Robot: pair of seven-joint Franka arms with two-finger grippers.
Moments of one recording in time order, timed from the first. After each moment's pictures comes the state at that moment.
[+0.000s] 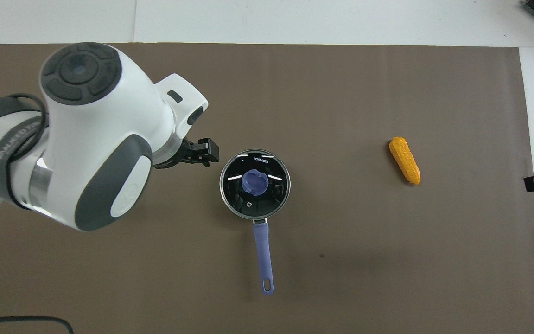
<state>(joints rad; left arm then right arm) -0.47 0.20 -0.04 -1.54 -0.04 1.69 -0.49 0.06 -0.11 -0.13 -1.57 -0.01 1.44 -0.16</state>
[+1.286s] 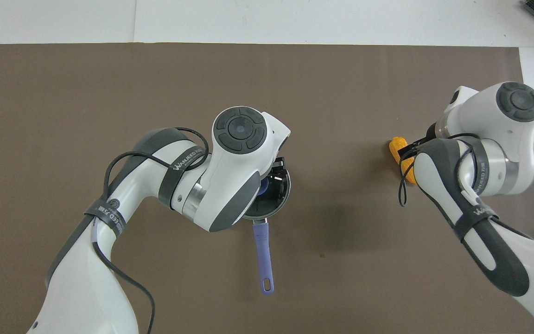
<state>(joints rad) -0.64 0.39 -0.03 -1.60 -0.04 1.96 -0.70 0.13 0.32 -0.11 -1.89 -0.01 2.19 -0.33</state>
